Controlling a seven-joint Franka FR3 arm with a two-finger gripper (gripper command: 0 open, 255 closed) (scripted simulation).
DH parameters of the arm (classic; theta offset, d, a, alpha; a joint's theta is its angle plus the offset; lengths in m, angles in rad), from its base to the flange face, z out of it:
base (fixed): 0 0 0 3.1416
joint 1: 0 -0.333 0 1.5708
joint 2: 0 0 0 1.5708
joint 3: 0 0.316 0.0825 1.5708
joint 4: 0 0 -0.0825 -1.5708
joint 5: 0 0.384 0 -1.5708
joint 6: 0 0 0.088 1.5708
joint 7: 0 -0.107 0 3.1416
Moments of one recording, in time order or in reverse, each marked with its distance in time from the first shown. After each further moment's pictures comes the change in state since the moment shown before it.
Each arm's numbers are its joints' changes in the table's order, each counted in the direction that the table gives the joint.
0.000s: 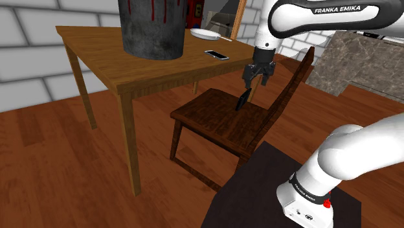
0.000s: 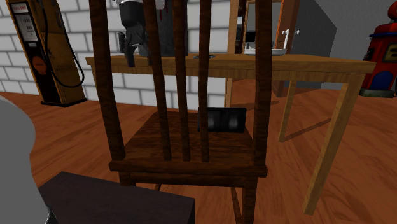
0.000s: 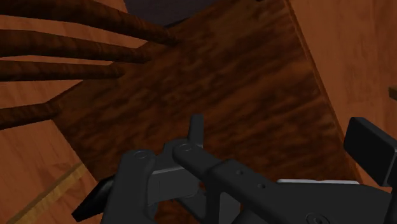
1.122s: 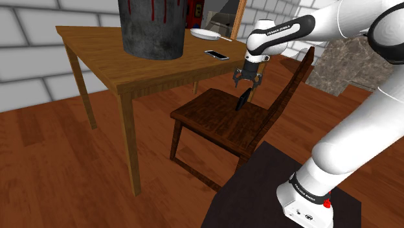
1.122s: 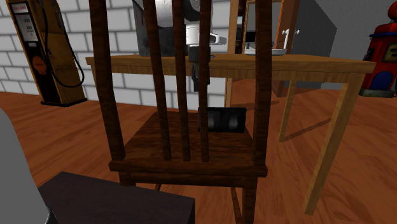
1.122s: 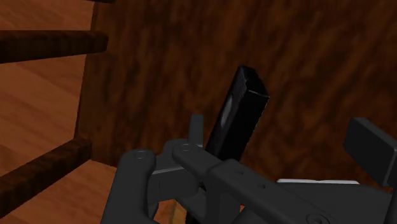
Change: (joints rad) arm 0.201 0.470 -0.108 0.174 0.026 -0.370 -0.451
